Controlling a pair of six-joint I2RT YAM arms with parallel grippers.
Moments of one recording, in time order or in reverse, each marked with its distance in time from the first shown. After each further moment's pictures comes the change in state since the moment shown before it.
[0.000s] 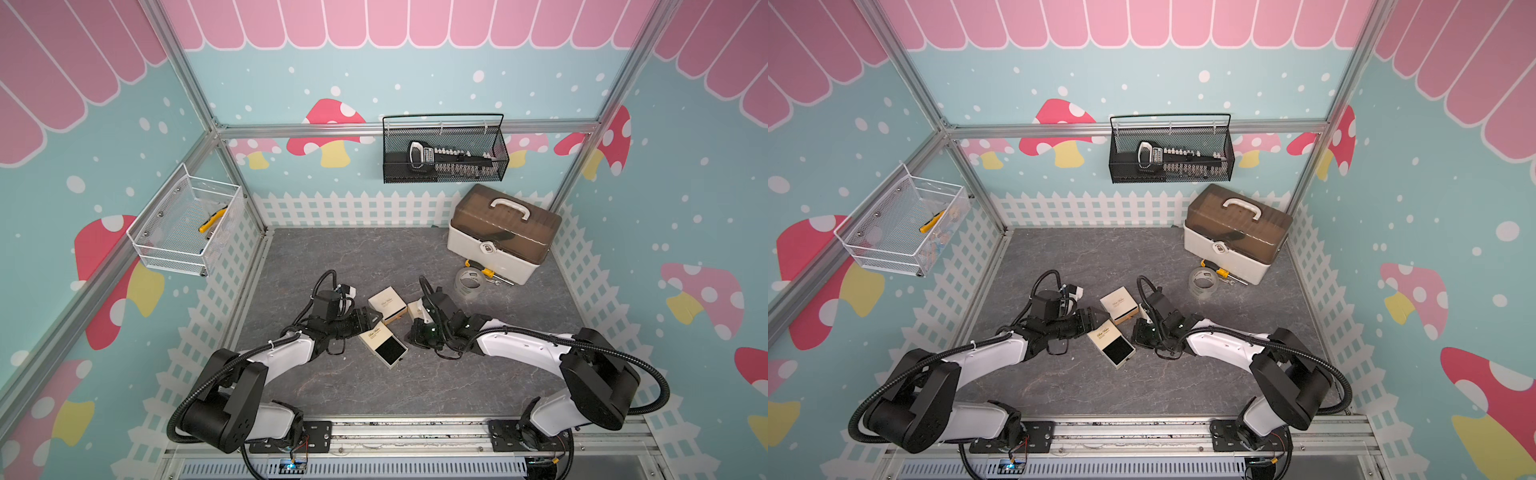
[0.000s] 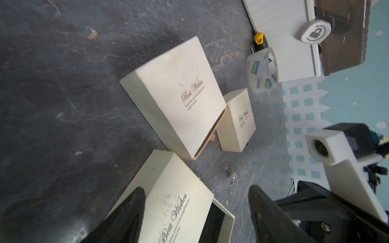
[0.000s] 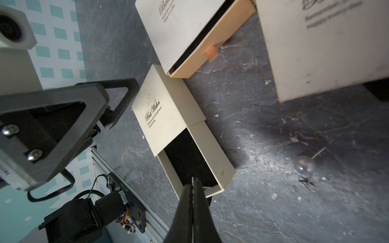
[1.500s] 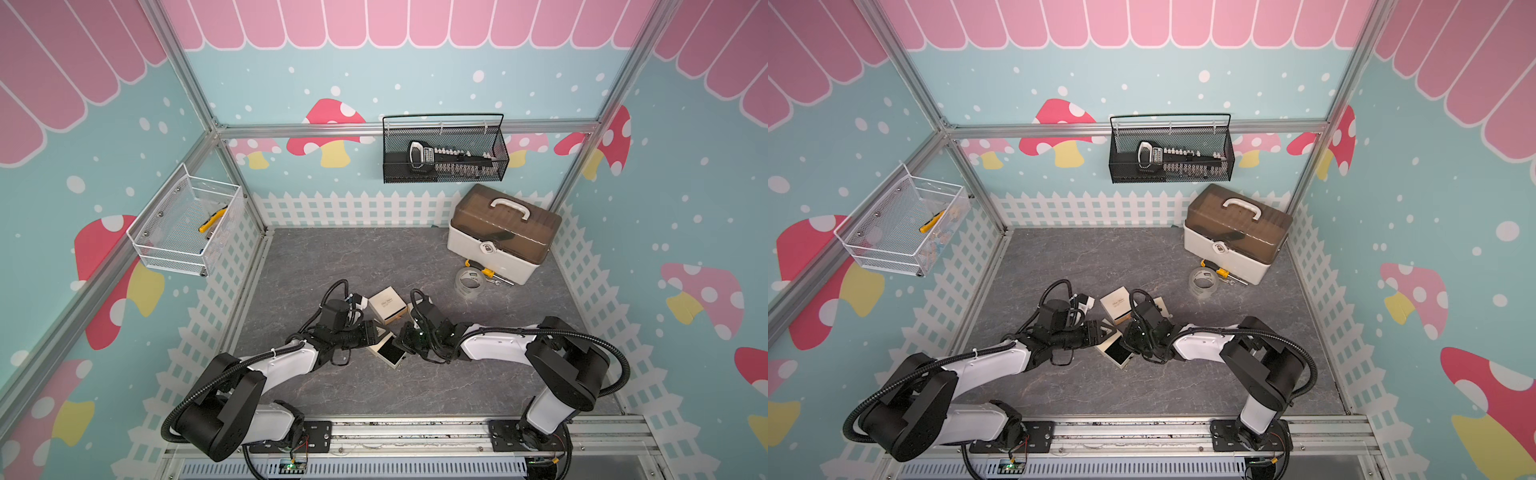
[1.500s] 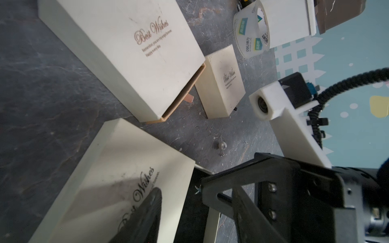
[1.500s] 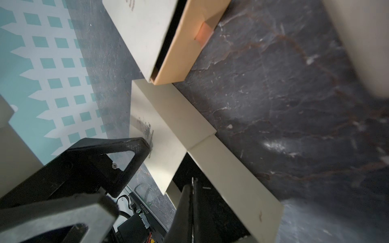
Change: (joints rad) left arm -0.108 -0.007 -0.036 0.027 0.019 0.012; right arm 0.066 0.164 -0.028 0.259 0.027 0.275
